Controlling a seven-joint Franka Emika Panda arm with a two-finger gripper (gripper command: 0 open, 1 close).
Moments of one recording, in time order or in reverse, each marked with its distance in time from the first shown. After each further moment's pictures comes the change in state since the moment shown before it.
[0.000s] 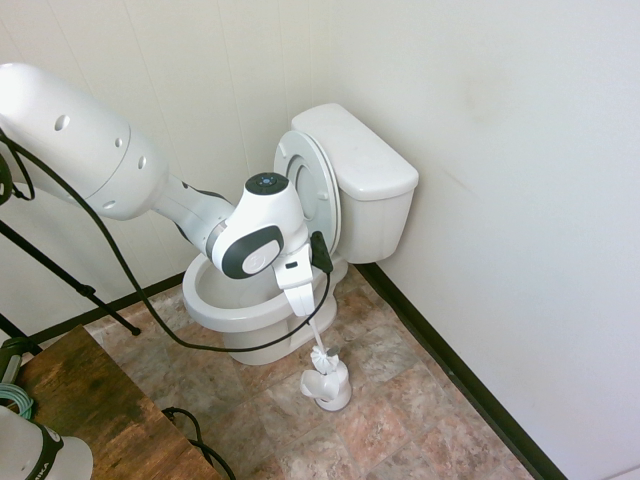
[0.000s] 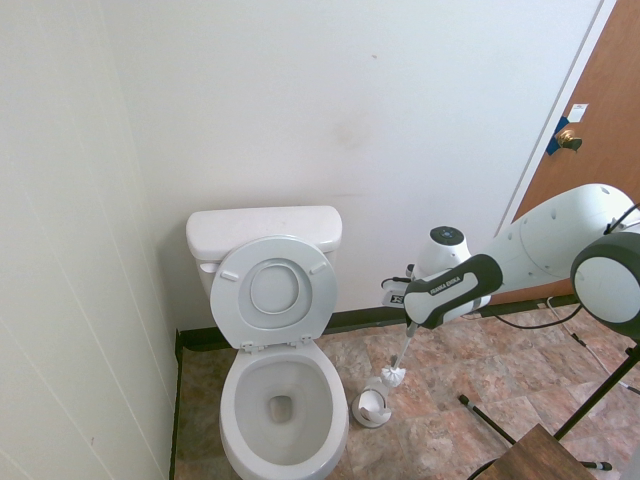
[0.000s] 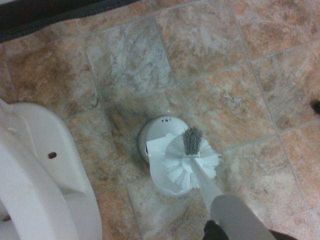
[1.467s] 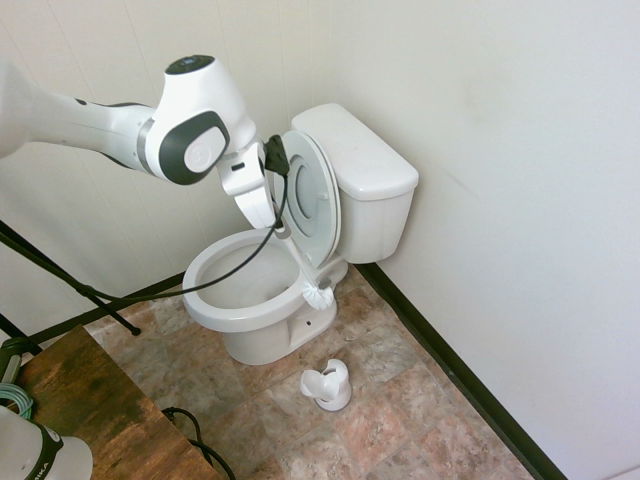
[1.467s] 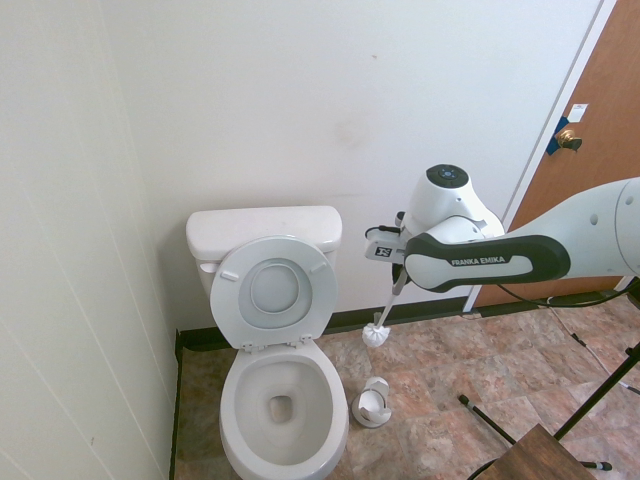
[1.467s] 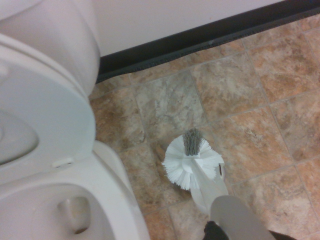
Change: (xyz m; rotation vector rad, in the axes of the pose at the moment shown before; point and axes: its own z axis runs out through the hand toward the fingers) arm -0.042 -0.028 -0.176 0.120 0.055 0.012
